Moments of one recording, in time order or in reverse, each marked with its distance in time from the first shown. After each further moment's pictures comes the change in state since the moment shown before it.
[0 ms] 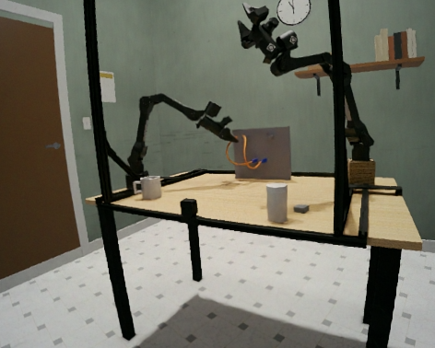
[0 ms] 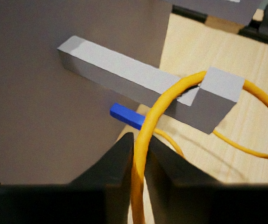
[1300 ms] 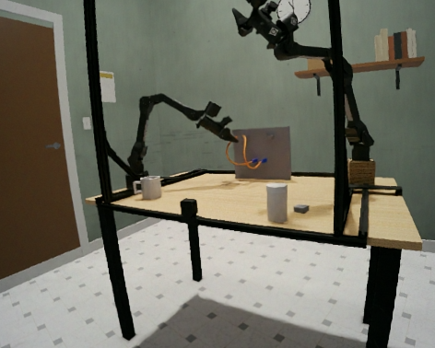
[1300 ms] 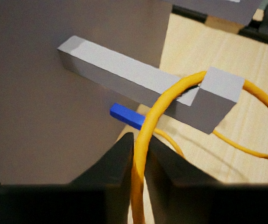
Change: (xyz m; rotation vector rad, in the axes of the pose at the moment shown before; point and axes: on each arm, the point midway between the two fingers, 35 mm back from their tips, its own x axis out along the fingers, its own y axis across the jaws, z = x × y) left arm 0.000 0.000 0.000 0.000 0.000 0.000; right arm 0.030 0.043 -0.005 0.102 0.162 0.025
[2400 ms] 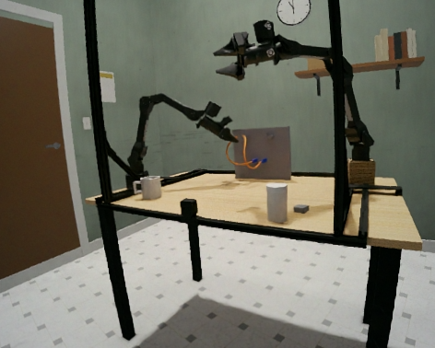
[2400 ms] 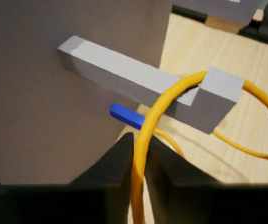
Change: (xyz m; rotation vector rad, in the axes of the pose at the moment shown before) left arm 0.000 0.000 0.000 0.000 0.000 0.000; right arm -0.111 -0.059 -0.180 -0.034 1.011 -0.292
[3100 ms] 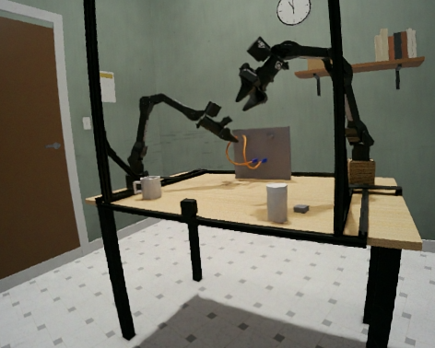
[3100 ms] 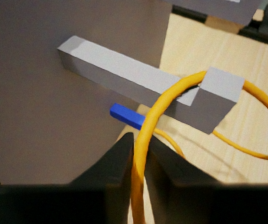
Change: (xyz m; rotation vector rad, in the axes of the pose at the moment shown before) left arm 0.000 0.000 0.000 0.000 0.000 0.000; right arm -0.045 -0.067 -0.122 0.021 0.588 -0.326
